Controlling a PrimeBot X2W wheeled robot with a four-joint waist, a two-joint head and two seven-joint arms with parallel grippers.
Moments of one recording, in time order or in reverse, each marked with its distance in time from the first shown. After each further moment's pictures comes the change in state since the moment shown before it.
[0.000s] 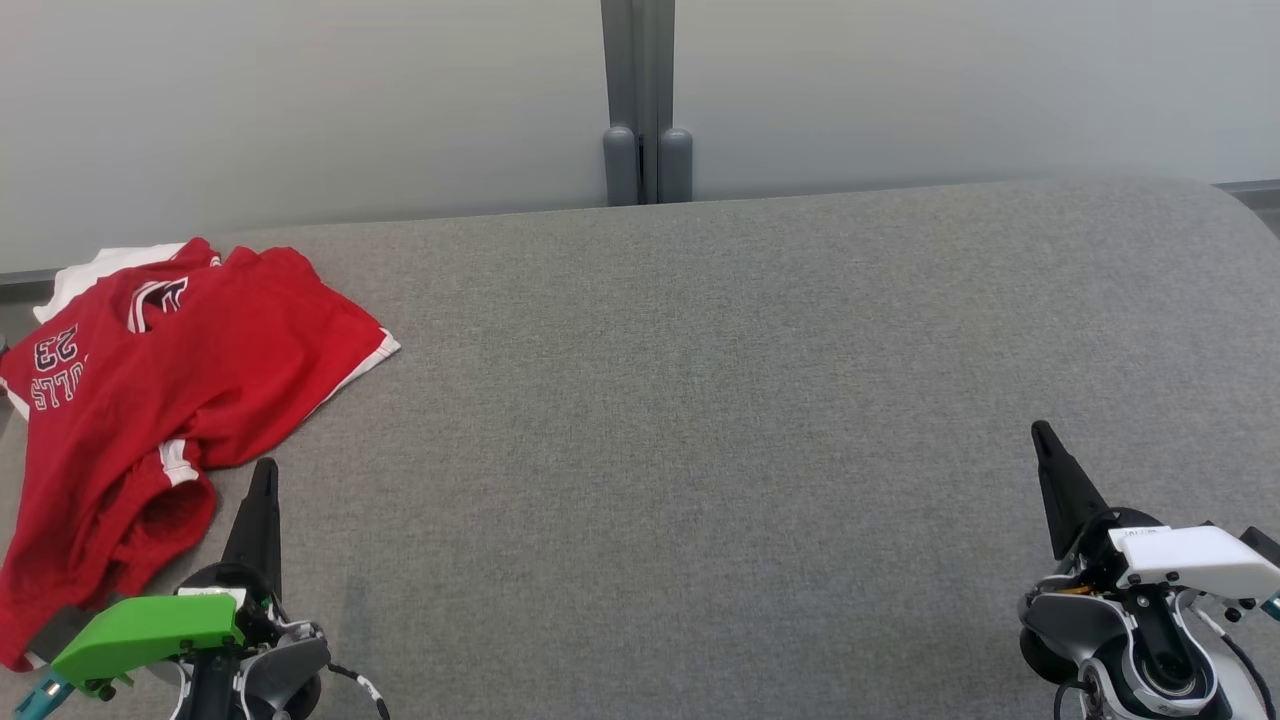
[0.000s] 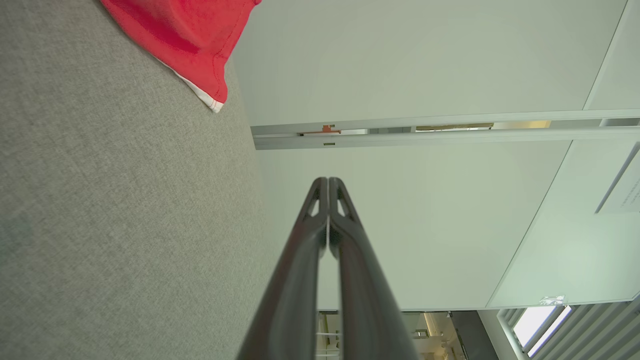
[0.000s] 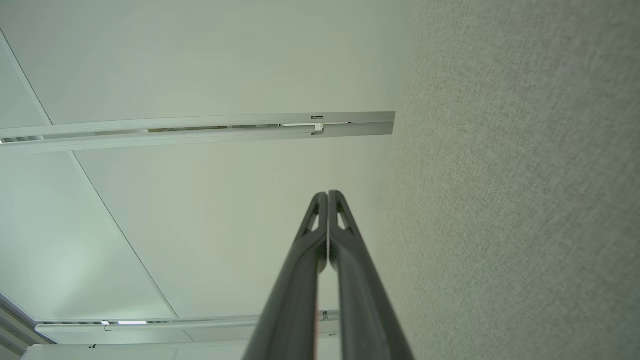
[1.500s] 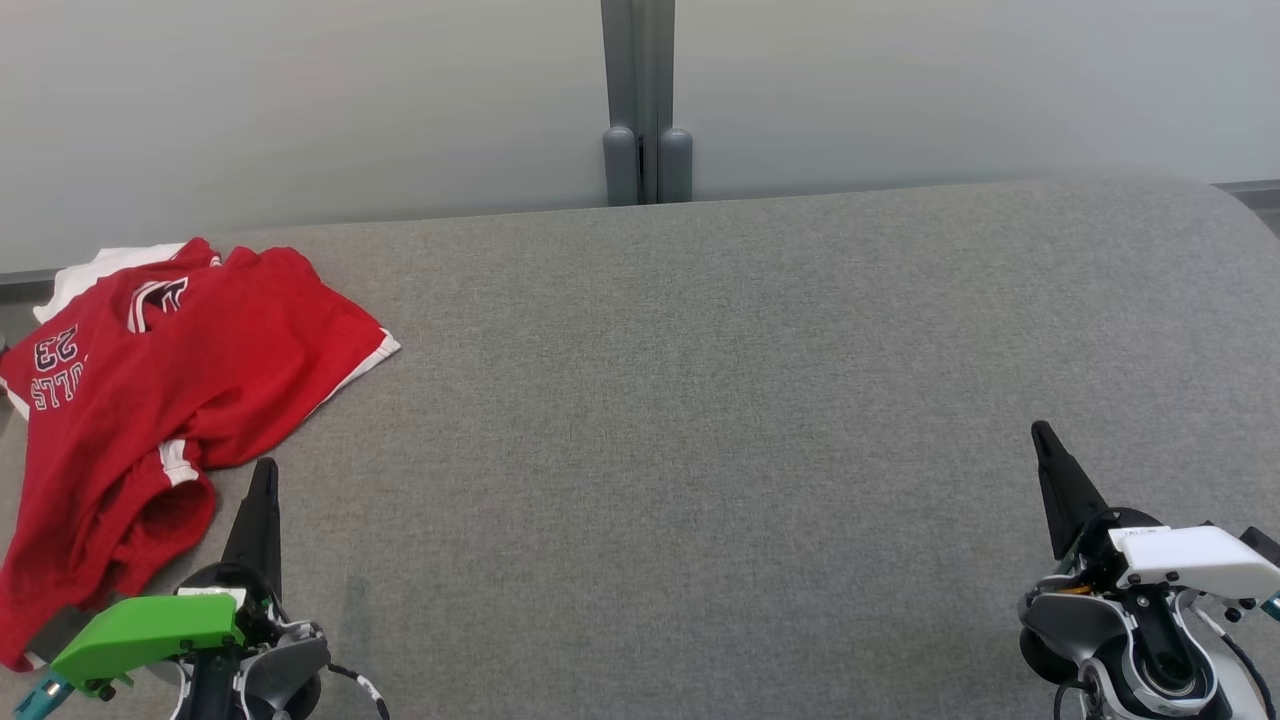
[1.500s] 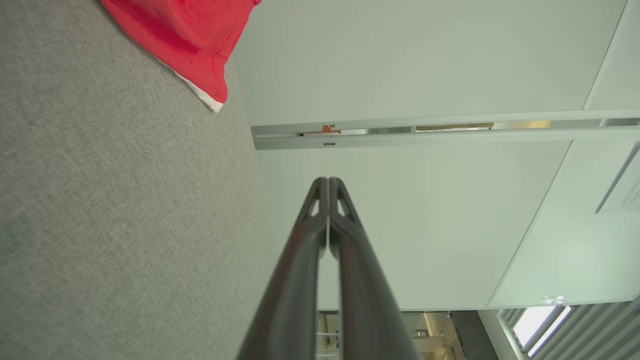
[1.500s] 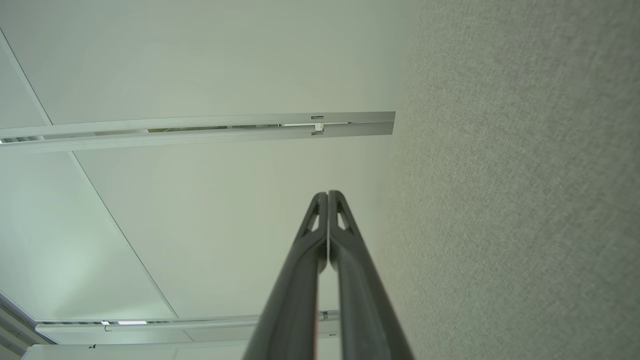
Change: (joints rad) left arm 0.000 0.000 0.000 0.000 0.000 0.000 0.000; right arm 0.000 0.000 0.000 0.000 0.000 0.000 0.000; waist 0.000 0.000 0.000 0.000
